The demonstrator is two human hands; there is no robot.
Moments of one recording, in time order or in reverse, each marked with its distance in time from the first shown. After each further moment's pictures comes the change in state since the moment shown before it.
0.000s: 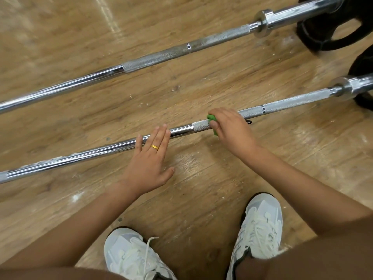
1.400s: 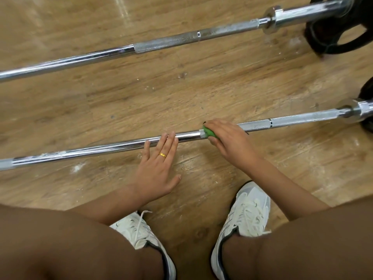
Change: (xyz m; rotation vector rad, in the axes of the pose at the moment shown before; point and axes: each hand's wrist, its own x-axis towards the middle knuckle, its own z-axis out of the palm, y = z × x) left_hand -0.061 0.055 0.022 0.024 0.020 -0.046; right_hand -0.067 -0.019 -0.007 0.029 -0.123 -0.191
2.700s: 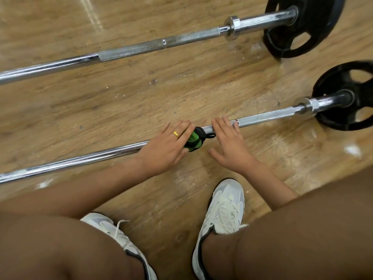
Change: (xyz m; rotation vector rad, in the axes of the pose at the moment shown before) left_hand 0.098 0.049 -0.036 0.015 0.087 0.389; right_hand -0.054 0.038 -0.033 -0.192 -0.129 0.281
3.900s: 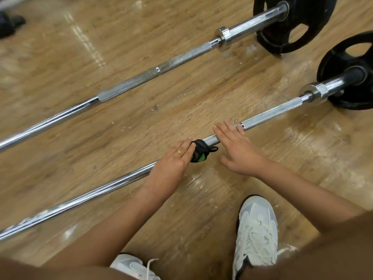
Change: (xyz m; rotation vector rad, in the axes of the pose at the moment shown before) left_hand 0.014 -0.030 0.004 0.031 0.107 -0.060; right_hand 0.045 0.005 0.001 0.016 -0.055 0.025
